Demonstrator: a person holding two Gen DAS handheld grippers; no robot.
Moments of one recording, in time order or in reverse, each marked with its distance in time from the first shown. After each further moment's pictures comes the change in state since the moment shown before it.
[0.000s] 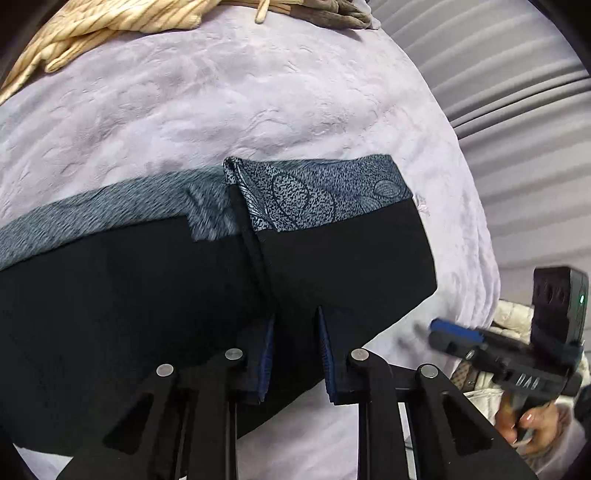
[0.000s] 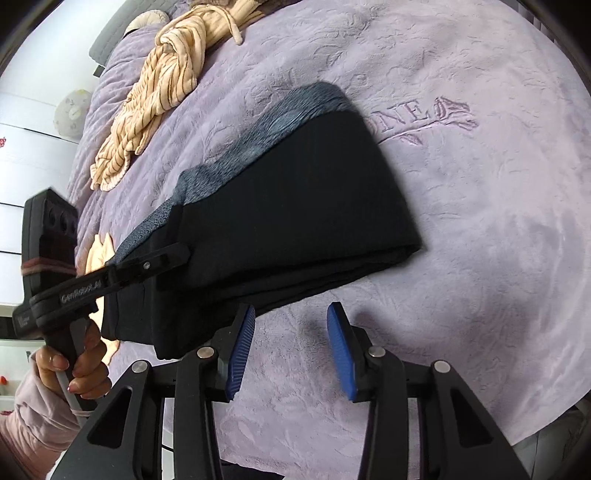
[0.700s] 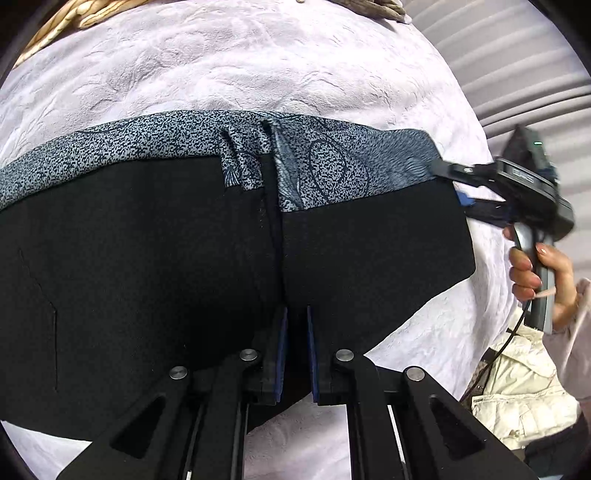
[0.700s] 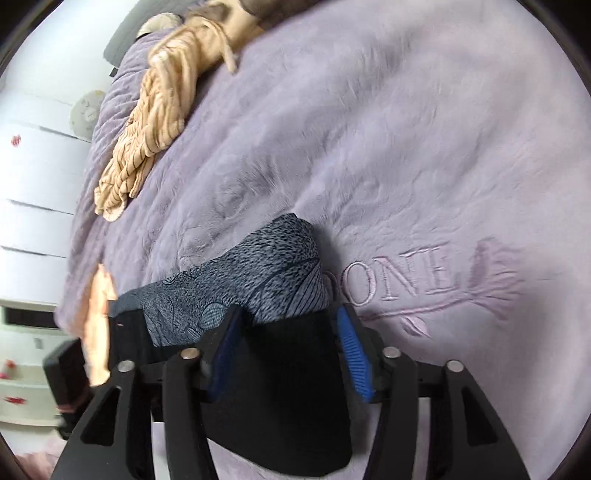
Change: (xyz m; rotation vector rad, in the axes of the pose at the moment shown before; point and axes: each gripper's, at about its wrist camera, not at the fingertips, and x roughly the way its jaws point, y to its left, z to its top) left arm 0.022 0.026 -0.011 -0.070 0.023 0.052; right arm 0.053 -0.047 0.144 -0.035 0.043 0.137
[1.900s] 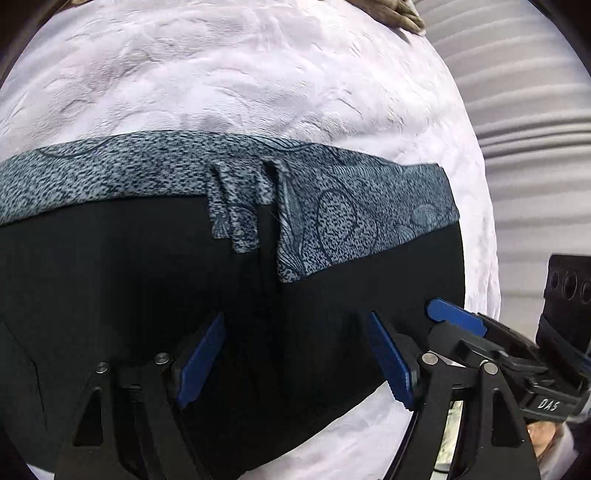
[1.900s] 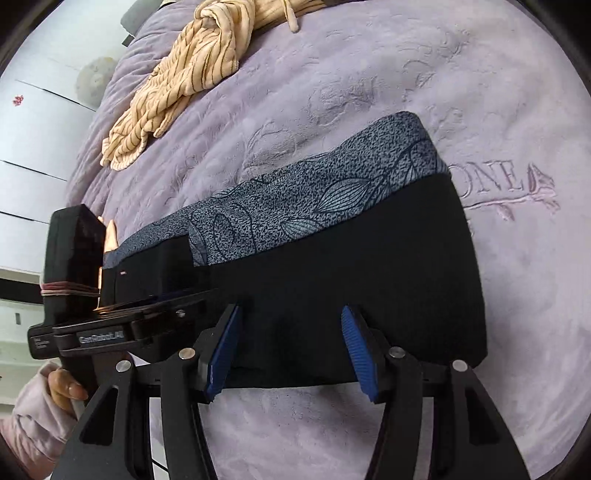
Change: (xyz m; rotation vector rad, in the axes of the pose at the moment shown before) left arm 0.013 0.025 0.032 -0.060 0.033 -0.112; right arm 0.026 0.105 -0.087 -0.127 -0.008 -0.111
